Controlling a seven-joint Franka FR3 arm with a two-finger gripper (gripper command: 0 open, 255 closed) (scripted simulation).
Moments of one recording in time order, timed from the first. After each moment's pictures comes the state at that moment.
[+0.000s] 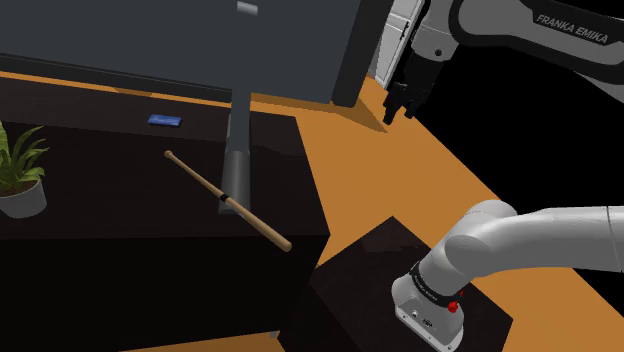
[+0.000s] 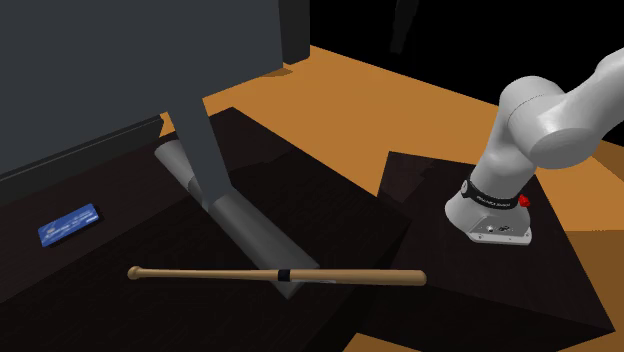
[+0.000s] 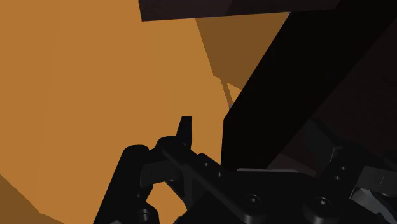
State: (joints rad) arm 0.01 -0.76 0.05 -2.28 -0.05 1.54 0.09
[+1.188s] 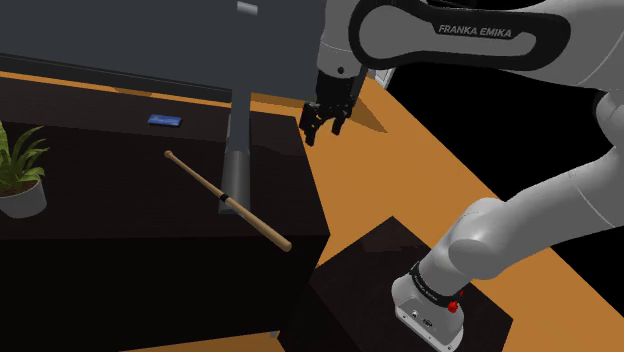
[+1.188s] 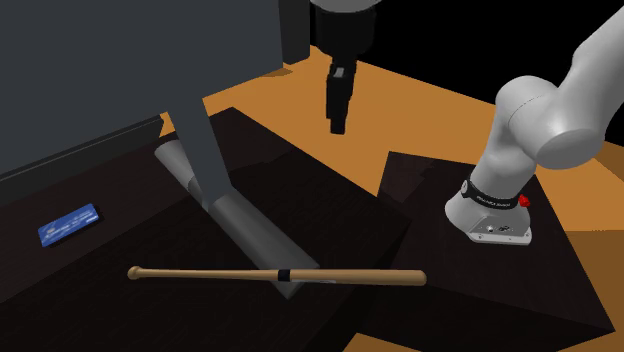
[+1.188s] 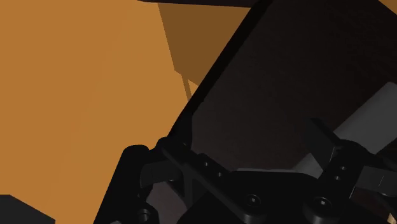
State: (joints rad) arm 0.11 -0.37 0.33 -2.12 0.04 1.71 0.34
